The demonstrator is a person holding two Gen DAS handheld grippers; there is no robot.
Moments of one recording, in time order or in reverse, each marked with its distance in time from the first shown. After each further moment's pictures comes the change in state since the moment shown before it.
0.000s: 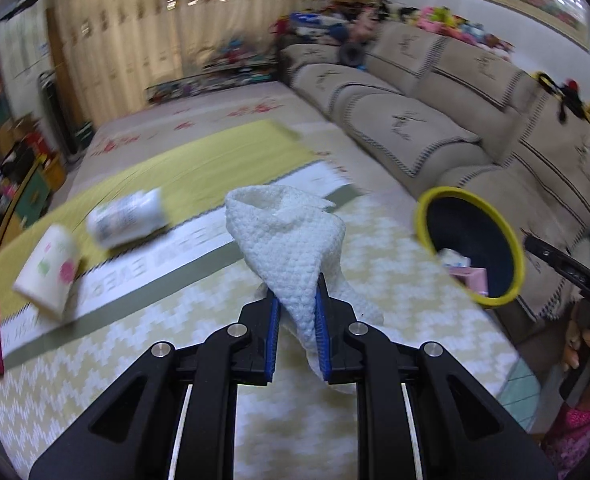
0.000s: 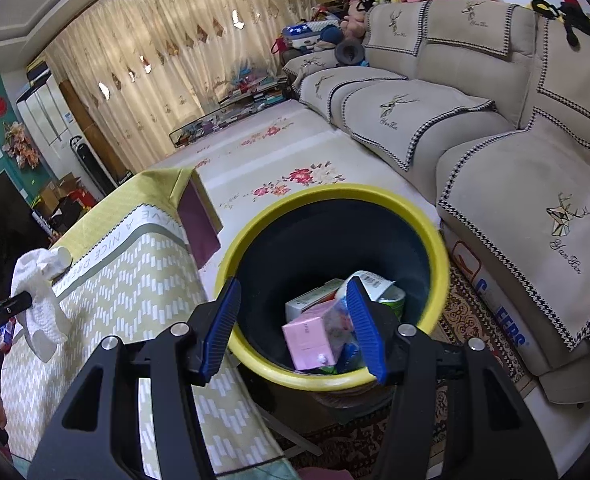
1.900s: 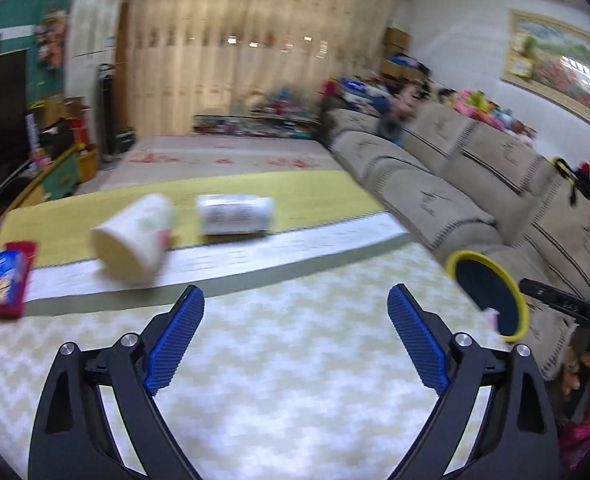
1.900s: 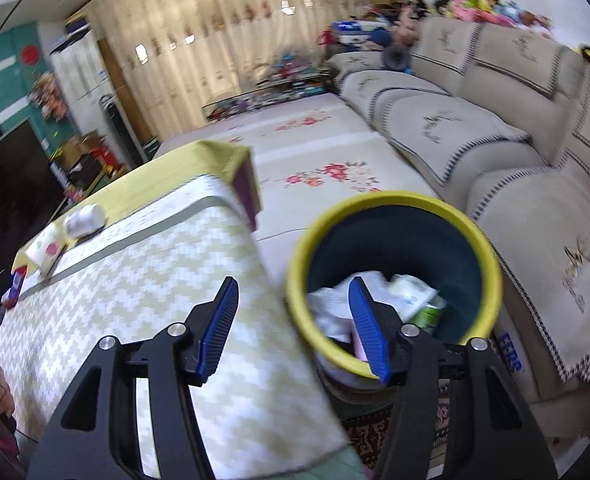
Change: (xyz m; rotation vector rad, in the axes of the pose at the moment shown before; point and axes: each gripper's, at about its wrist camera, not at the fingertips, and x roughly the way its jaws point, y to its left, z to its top) left arm -0.065 0.131 -0.075 -0.249 -0.245 0.070; right arm 0.003 0.116 -0.007 -0.224 0.056 0.067
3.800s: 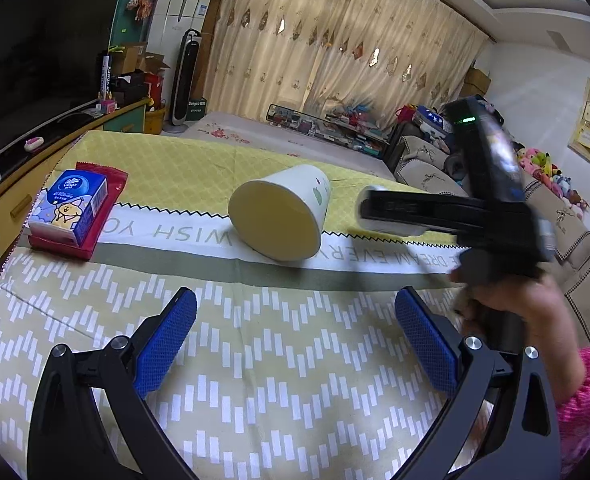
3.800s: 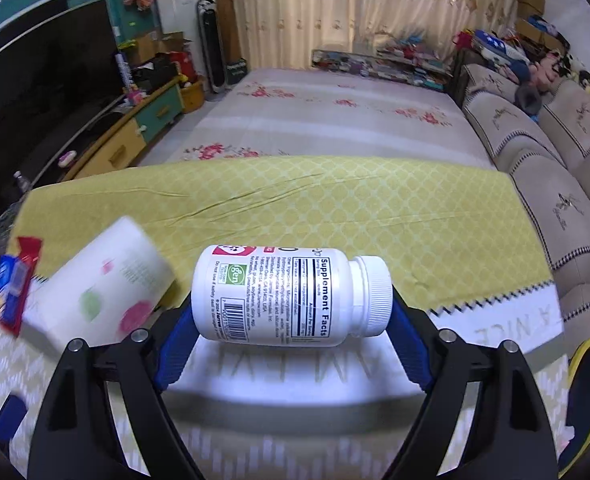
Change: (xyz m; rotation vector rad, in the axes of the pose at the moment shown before) left arm 0.017 0.106 -0.031 -0.254 -0.018 0.130; right arm 0.177 0.317 0.071 -0.331 0.150 0.107
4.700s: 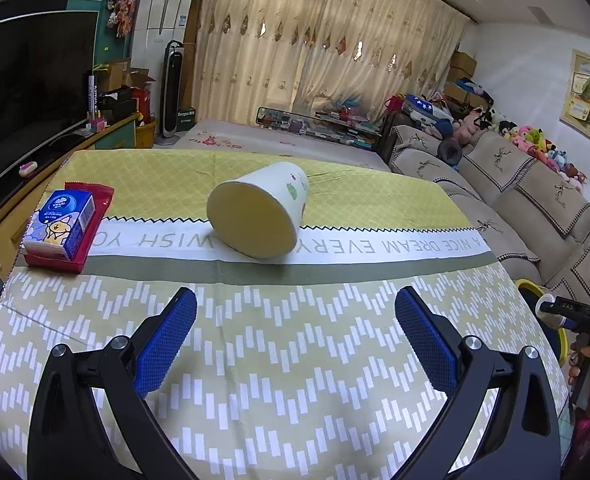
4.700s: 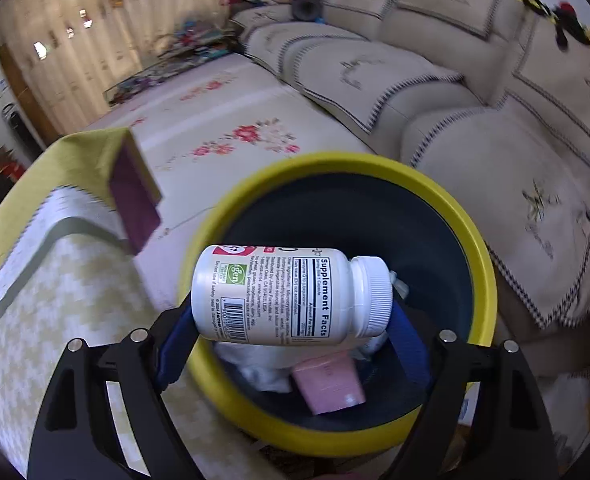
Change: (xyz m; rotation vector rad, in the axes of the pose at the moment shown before) left arm -0.001 -0.028 -0.007 0.091 -0.005 0.008; right arm -0.097 -0.352 -0.205 0.671 0.054 -0.348
